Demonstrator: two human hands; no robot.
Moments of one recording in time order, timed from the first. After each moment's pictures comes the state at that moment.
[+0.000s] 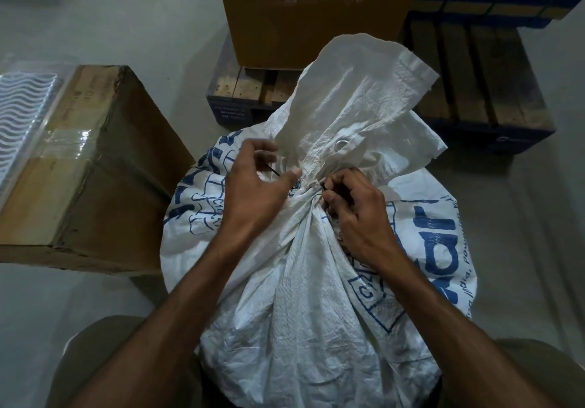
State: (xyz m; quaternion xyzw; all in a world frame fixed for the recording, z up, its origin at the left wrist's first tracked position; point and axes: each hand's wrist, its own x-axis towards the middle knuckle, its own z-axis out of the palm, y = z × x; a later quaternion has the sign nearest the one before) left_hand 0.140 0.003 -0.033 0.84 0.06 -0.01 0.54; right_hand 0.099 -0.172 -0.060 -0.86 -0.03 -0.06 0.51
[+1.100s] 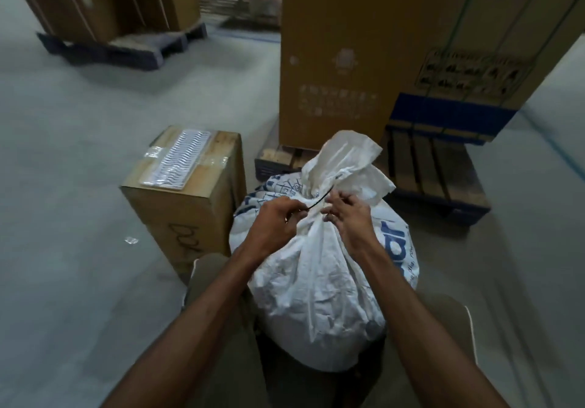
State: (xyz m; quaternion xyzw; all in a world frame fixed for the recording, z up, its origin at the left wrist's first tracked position) left_hand -0.035 0.074 0.062 0.87 -0.15 0.11 0.45; right_hand -0.033 -0.109 0.082 -0.57 0.13 0.00 0.81
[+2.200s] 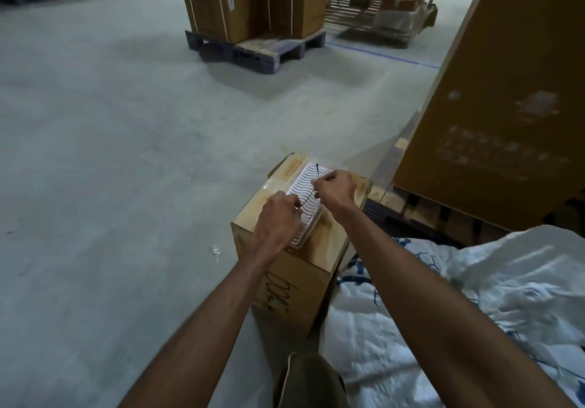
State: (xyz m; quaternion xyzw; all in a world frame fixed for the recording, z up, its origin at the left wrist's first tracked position) left_hand 0.122 0.341 0.036 0.94 0.12 0.16 0.29; right_hand 0.232 0.240 0.057 -0.84 0.03 0.06 0.54
